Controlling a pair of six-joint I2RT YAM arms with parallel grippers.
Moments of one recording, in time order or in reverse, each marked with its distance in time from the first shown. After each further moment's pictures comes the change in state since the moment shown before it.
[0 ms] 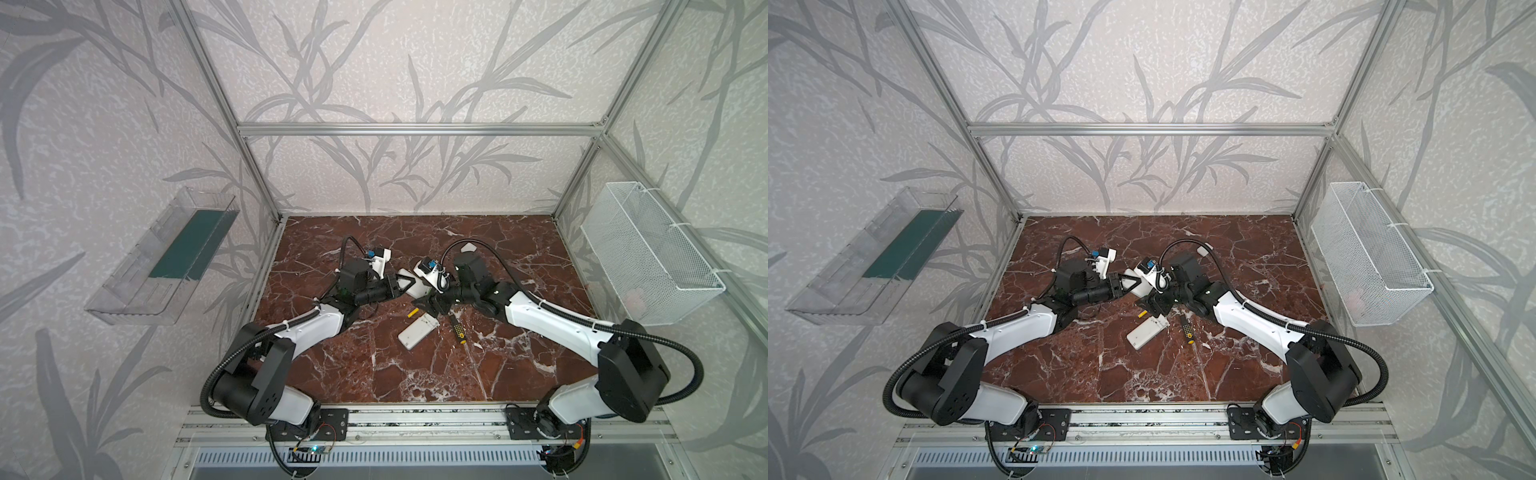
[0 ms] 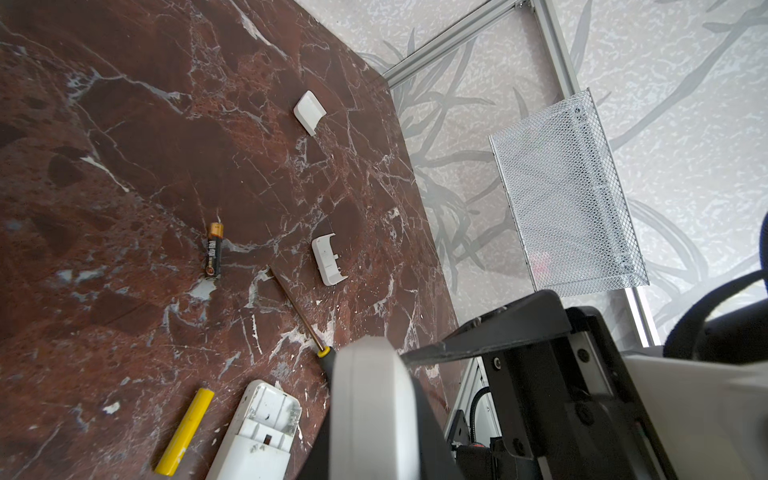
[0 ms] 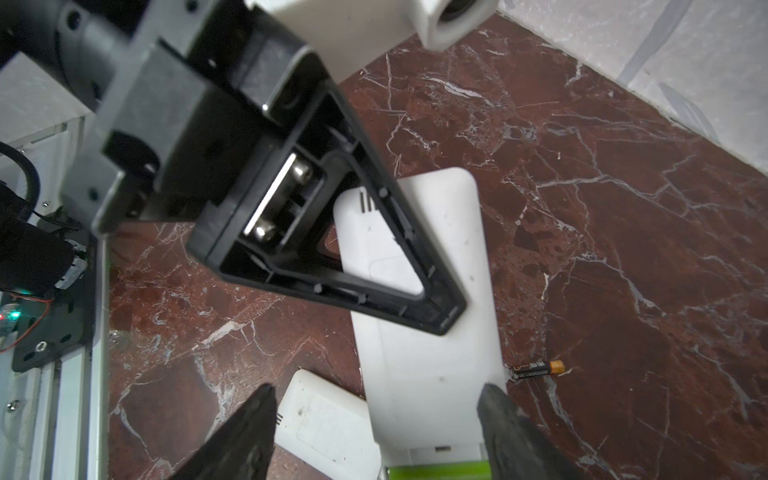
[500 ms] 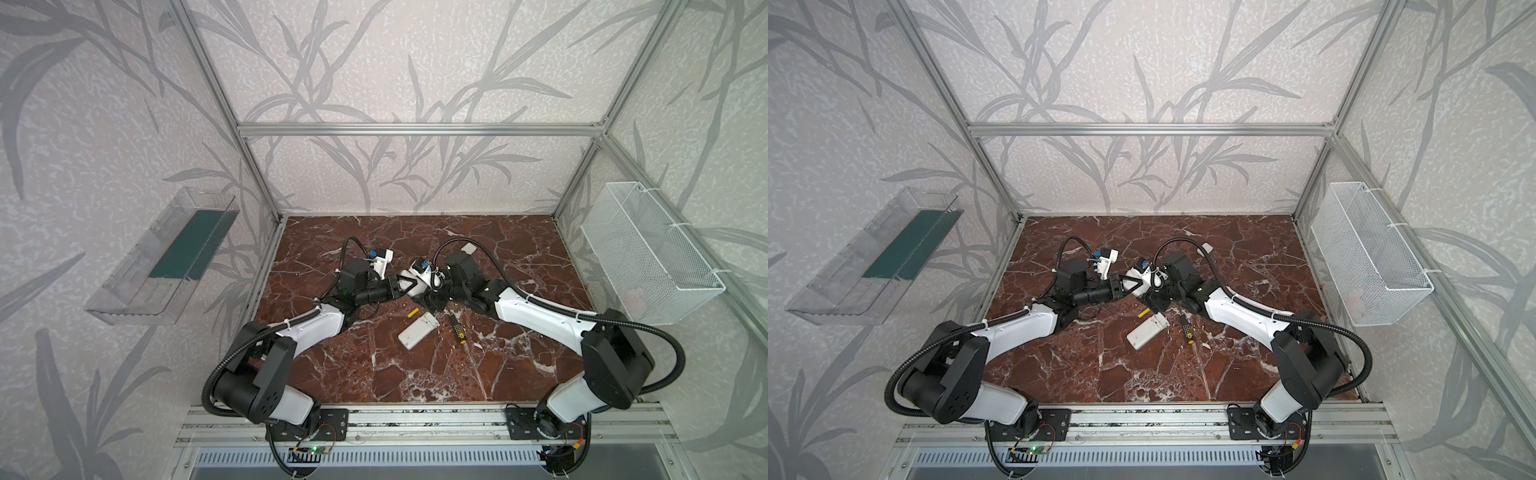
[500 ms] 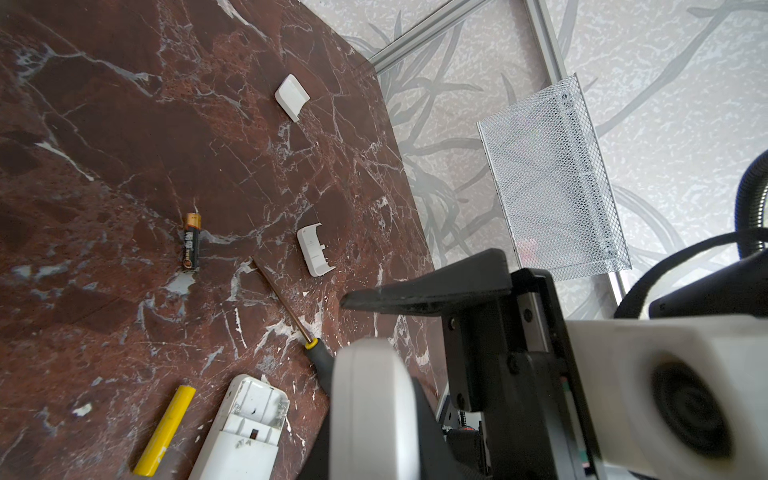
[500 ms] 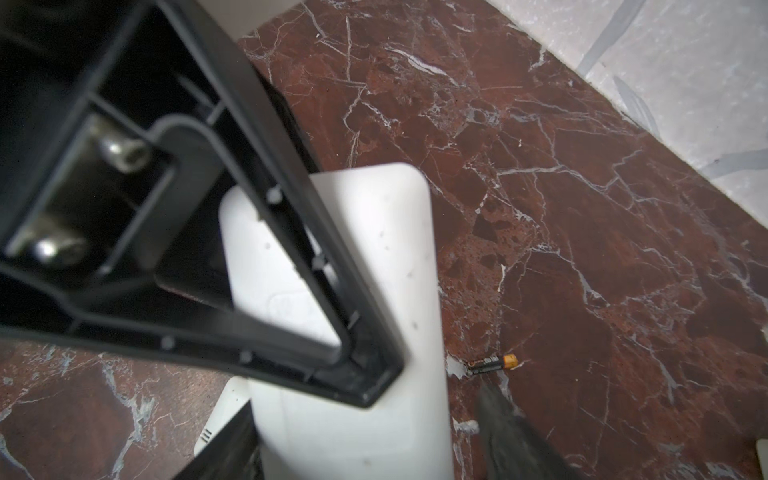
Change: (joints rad) left arm 0.000 0.003 0.000 0.016 0.052 -0.006; right arm 0.008 0.095 0.045 0.015 0.107 -0.057
